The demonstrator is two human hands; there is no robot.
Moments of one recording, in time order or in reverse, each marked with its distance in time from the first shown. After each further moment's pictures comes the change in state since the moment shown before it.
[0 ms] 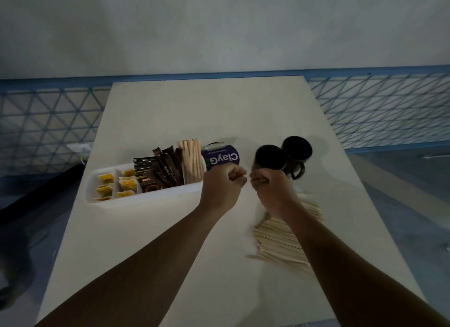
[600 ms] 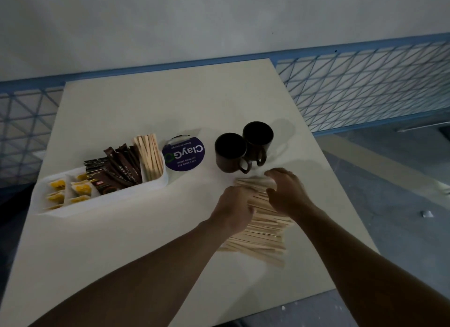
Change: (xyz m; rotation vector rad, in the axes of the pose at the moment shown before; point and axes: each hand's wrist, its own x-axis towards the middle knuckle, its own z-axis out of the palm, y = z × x) left_hand -0.033 0.008 0.102 0.321 -0.458 0.132; right_hand -0.012 0.096 -0.075 -0.464 -0.013 -0.018
